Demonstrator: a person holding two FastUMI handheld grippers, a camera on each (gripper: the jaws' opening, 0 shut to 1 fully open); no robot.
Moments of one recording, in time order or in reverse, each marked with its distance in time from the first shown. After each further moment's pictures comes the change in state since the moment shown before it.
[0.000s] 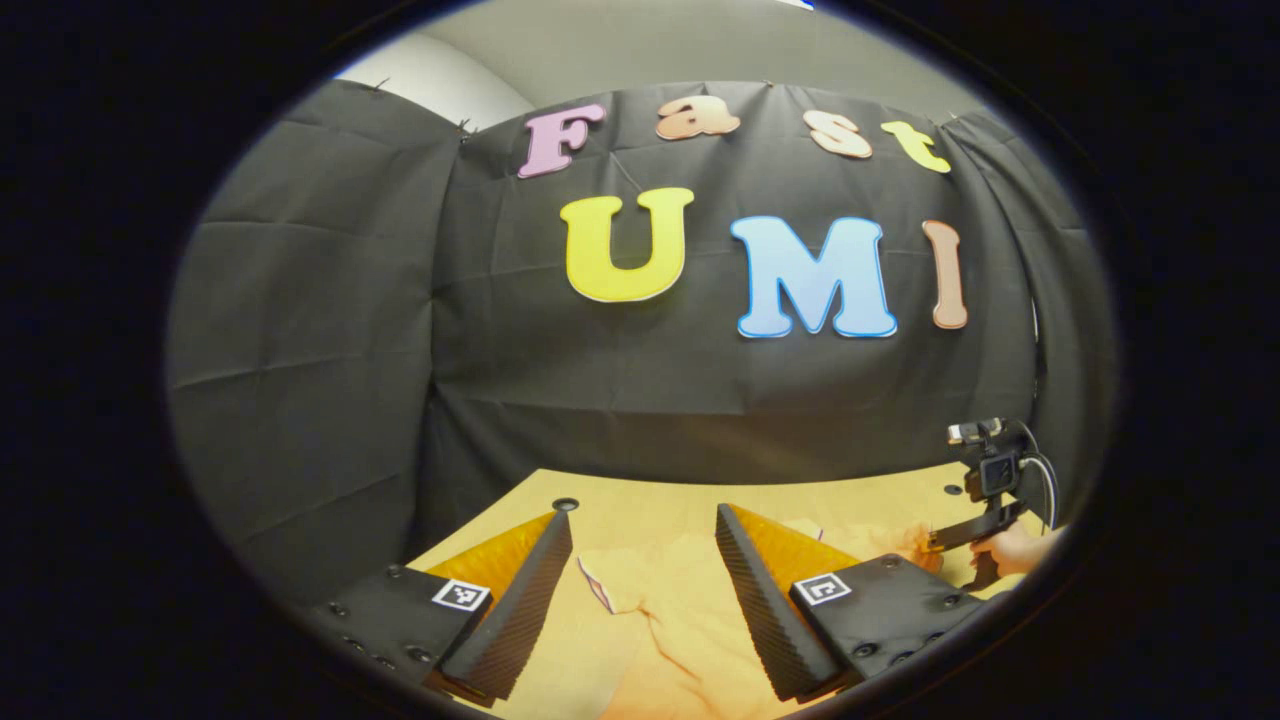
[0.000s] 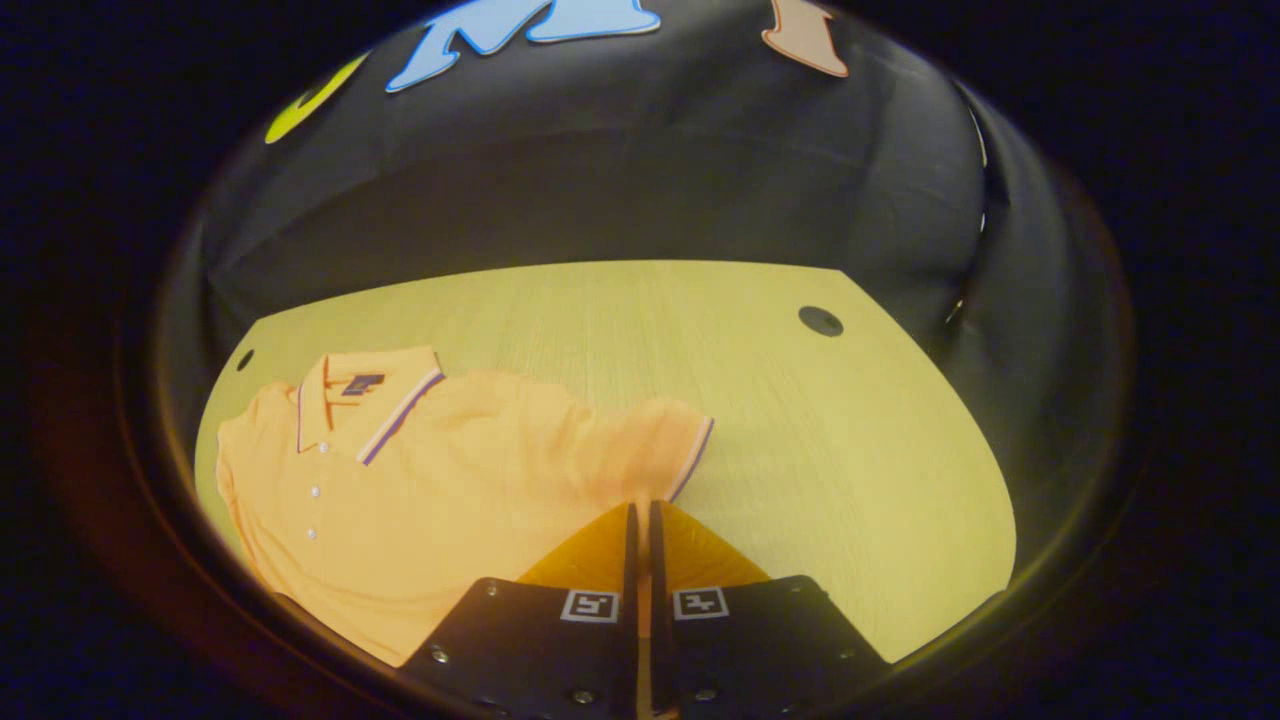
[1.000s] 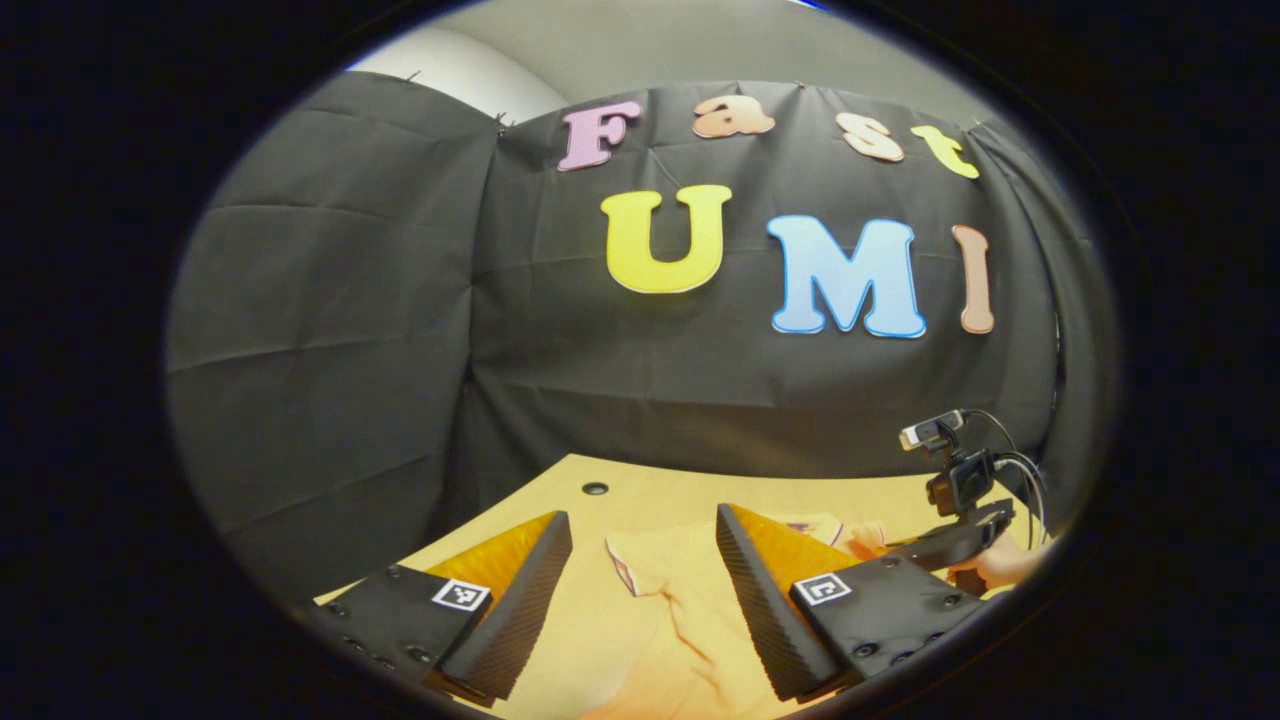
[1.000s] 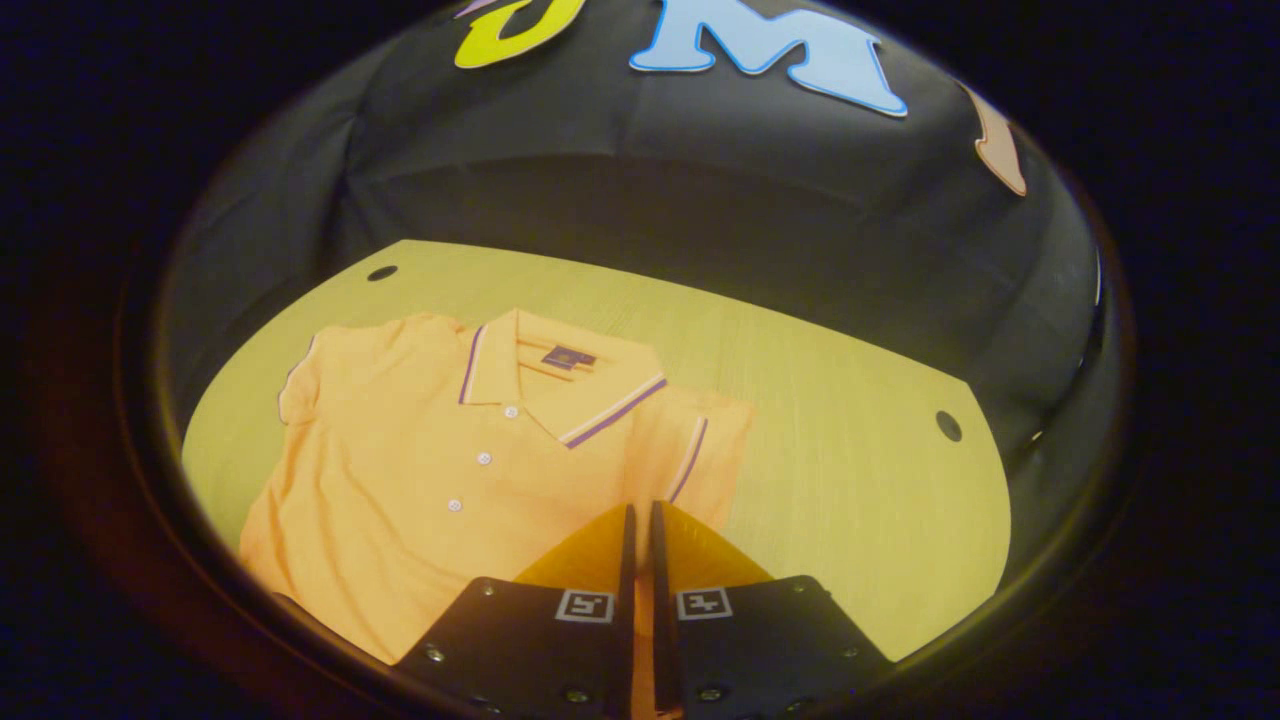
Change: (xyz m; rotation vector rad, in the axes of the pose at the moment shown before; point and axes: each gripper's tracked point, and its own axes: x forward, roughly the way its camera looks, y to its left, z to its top) left arm -0.025 0.029 -0.022 -0.041 0.021 0.092; right arm -0.032 0.129 -0.007 -0.330 -0.051 0.248
